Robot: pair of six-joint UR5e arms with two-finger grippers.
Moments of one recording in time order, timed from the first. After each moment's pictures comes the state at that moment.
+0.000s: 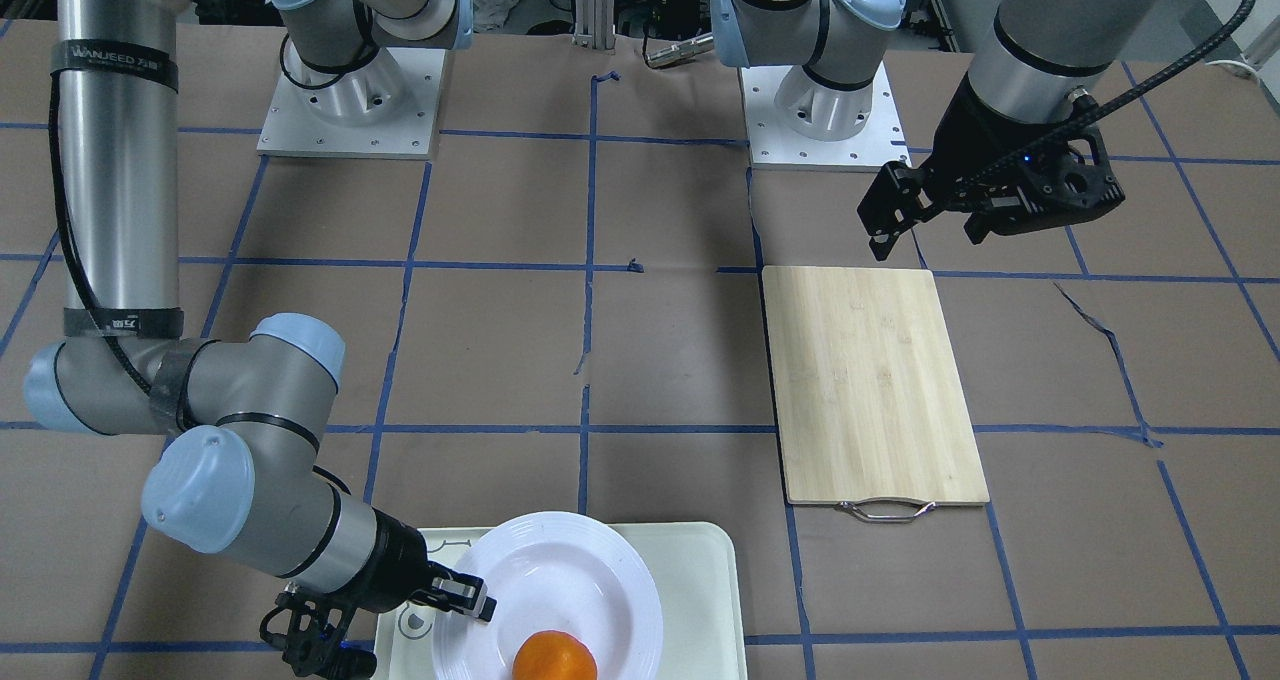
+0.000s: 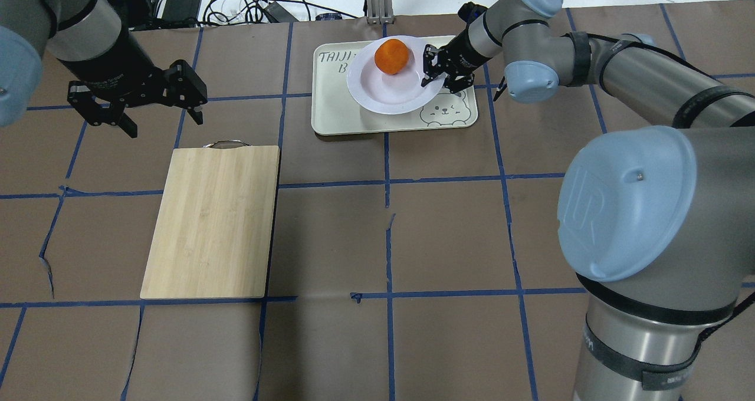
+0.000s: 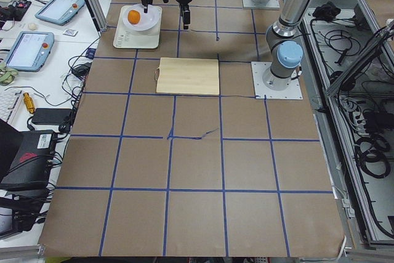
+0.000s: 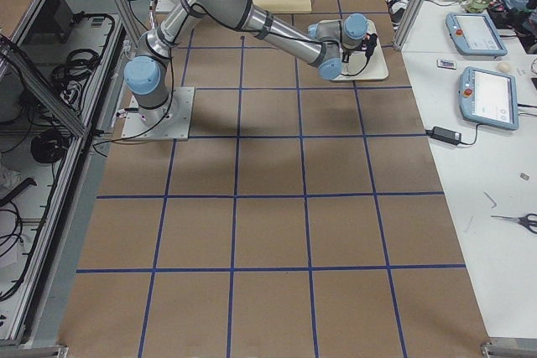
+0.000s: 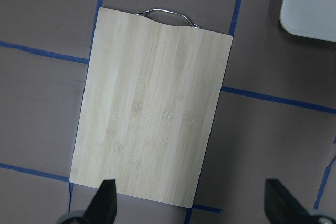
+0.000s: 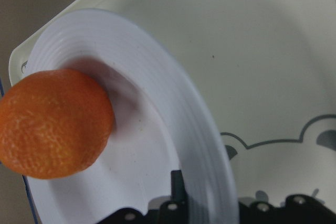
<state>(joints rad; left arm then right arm) -1.47 -1.56 -1.62 -1.52 1.60 -0.11 1.57 -0.82 1.37 -2.32 -1.02 0.34</state>
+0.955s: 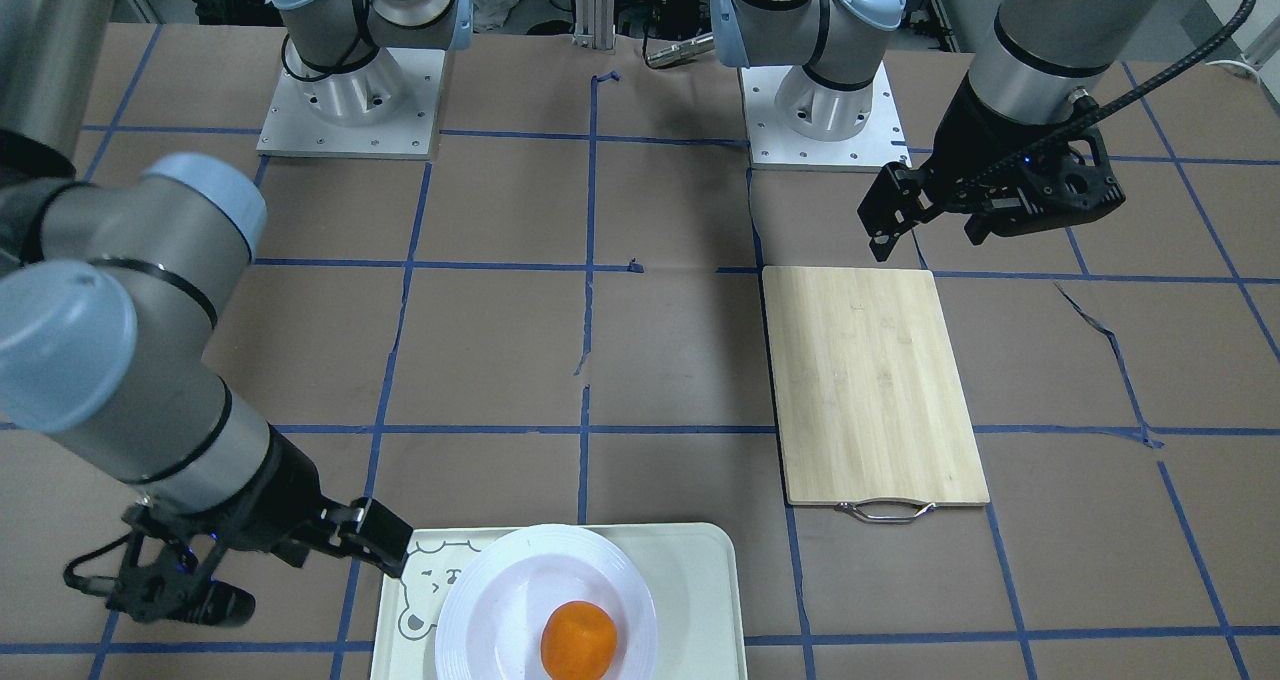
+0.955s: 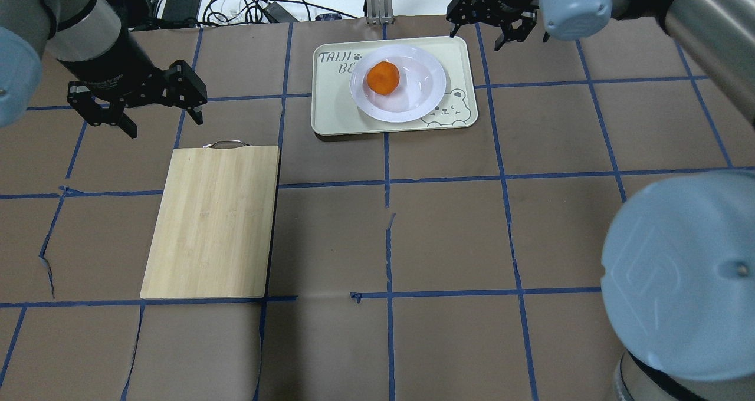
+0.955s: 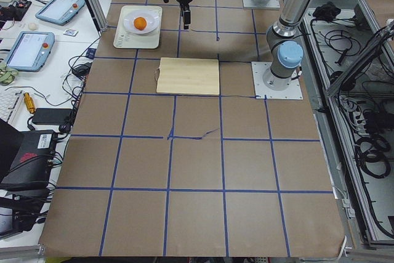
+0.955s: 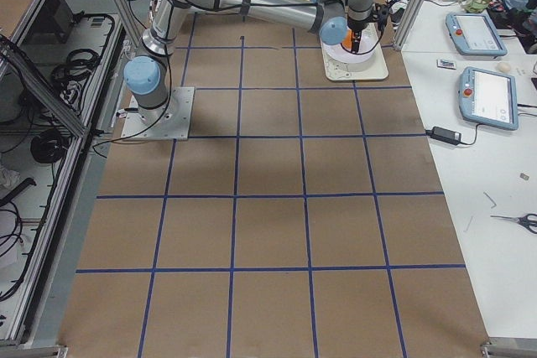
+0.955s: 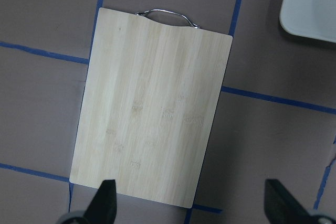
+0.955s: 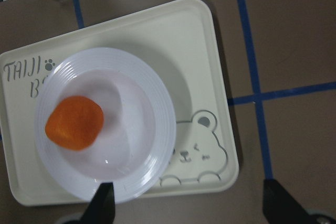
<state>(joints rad) -1.47 -1.56 -1.62 -1.52 1.60 -0.11 1.56 -1.09 1.27 -1.93 -1.37 0.16</state>
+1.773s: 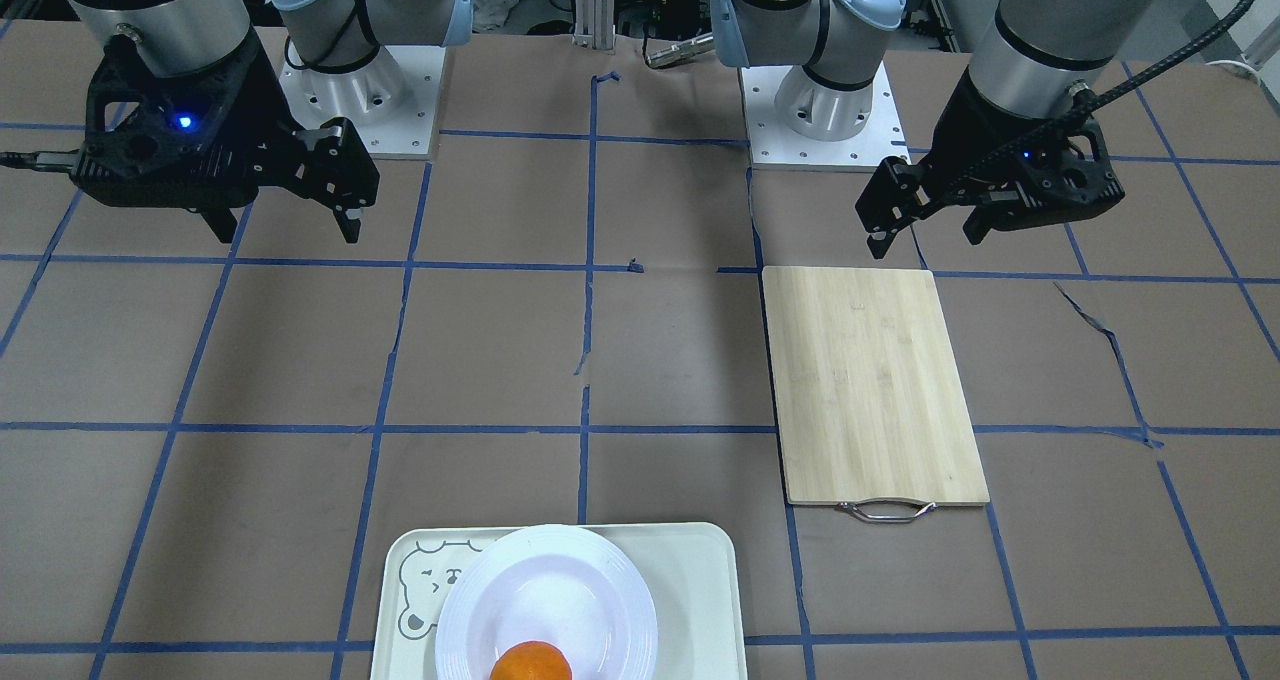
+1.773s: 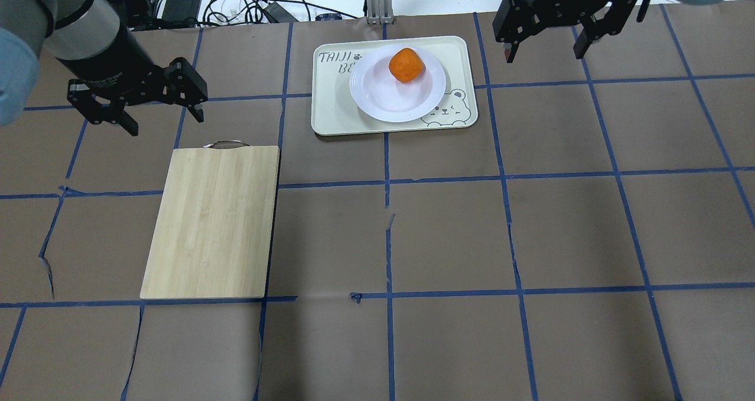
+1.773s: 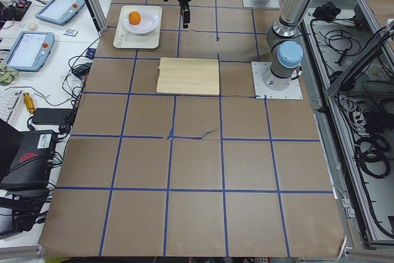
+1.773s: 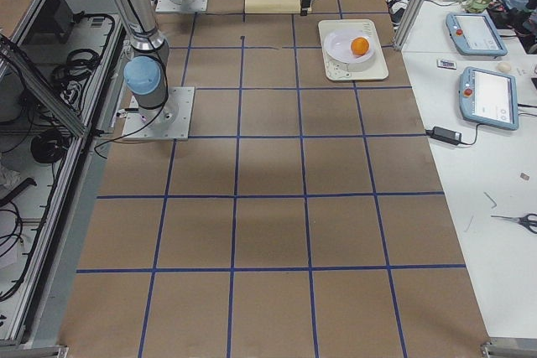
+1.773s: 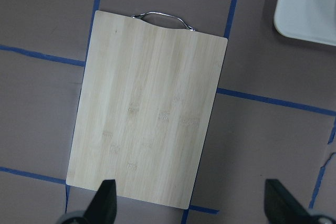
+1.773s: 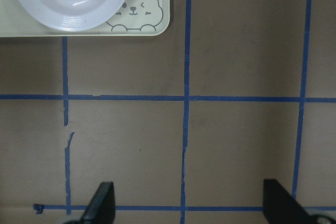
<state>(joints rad) -1.47 -1.55 -1.62 -1.52 1.59 -0.08 1.62 -1.49 1.41 -1.54 -1.59 0.02</state>
